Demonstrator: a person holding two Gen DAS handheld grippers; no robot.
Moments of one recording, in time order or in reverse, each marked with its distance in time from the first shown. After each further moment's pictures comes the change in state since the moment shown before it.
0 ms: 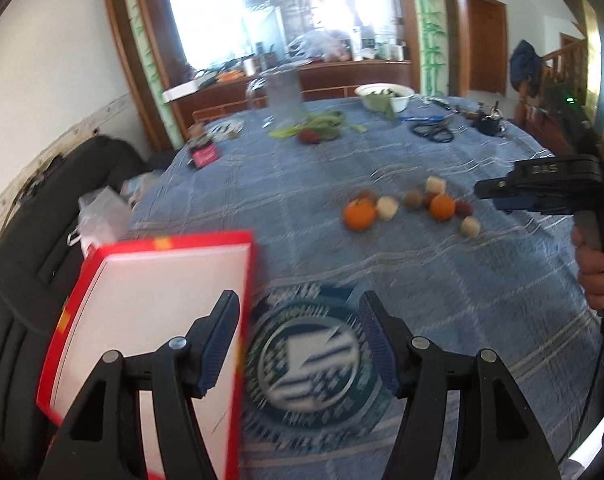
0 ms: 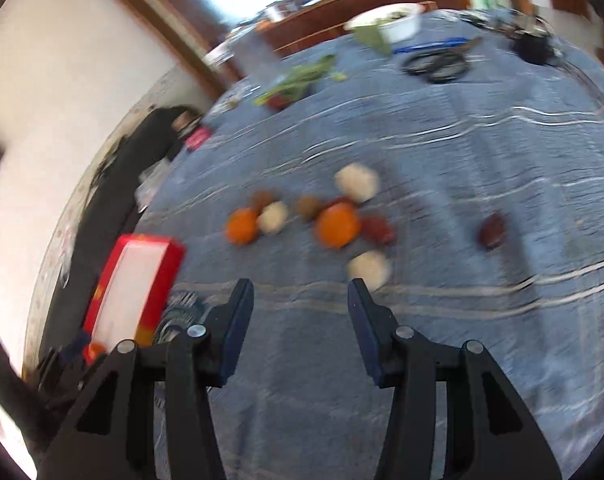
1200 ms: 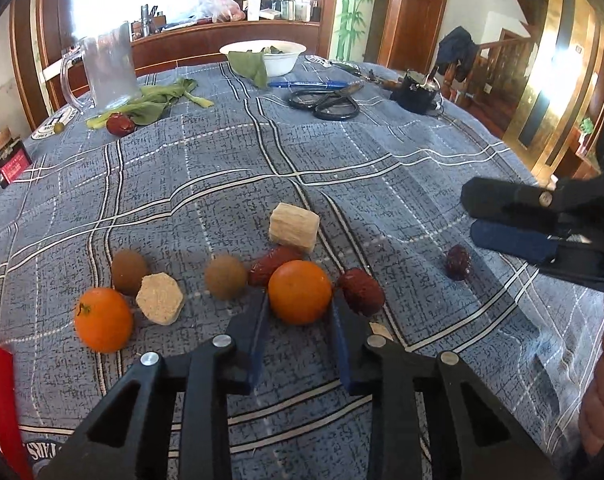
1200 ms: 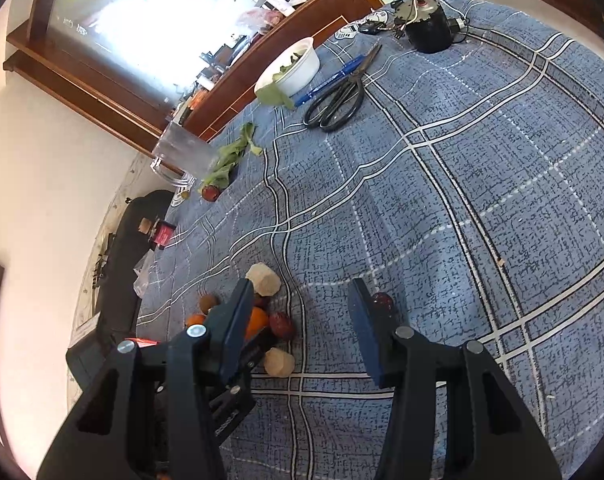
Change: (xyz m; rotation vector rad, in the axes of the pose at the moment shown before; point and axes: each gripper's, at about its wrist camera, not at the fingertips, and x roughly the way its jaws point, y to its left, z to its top) left arm 0.147 -0.121 0.061 0.022 0.110 -0.379; right arm -0.023 -0.078 0.029 0.264 -0.132 0.043
